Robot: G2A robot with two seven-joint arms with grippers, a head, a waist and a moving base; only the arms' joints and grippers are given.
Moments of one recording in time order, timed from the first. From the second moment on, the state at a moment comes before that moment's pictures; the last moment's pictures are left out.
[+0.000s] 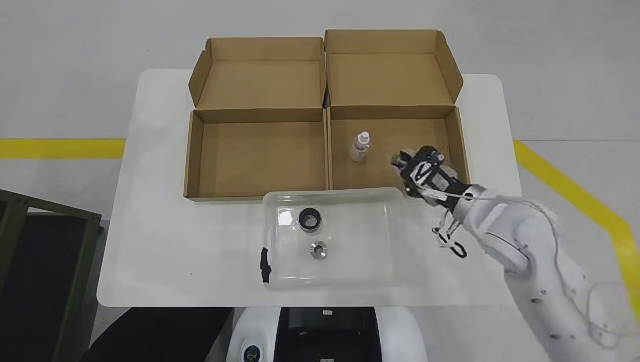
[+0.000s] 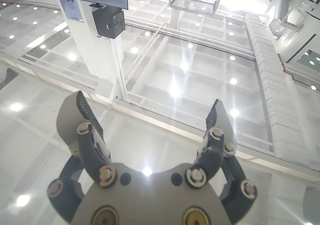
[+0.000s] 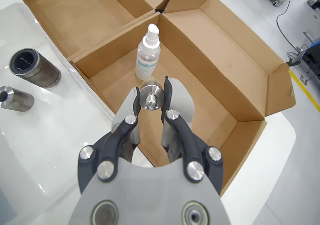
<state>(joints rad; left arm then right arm) -0.37 -0.34 -0.25 -1.16 3.07 0.41 0.06 -1.27 -1.04 1.32 -1.88 -1.25 -0.51 0.48</state>
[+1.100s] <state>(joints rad) -0.37 -0.34 -0.25 -1.16 3.07 0.41 0.06 -0.95 -1.09 1.07 -1.52 -1.20 -0.53 0.63</state>
